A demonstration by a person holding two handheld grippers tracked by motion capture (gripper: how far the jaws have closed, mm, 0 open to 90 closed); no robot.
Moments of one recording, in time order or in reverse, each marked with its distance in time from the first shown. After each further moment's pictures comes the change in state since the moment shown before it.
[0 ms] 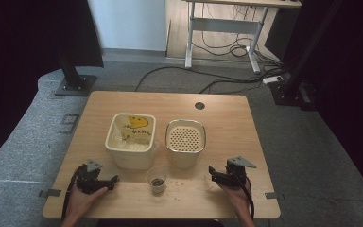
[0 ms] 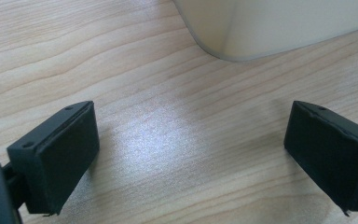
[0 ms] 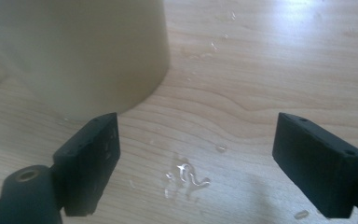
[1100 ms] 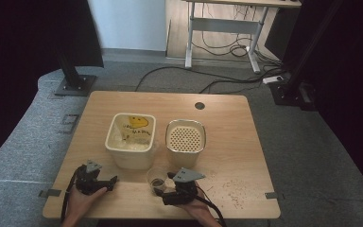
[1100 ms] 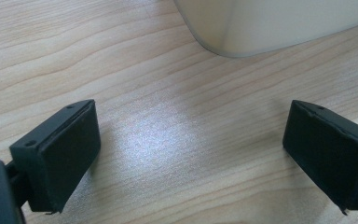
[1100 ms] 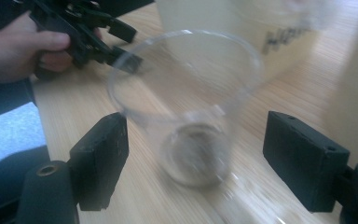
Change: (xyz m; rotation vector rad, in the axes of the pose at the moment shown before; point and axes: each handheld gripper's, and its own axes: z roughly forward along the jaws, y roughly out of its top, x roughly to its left) left arm 0.001 -0.002 -0.001 -0.001 -0.004 0.003; right arm 0.155 -0.007 0.024 -0.031 0.513 -0.304
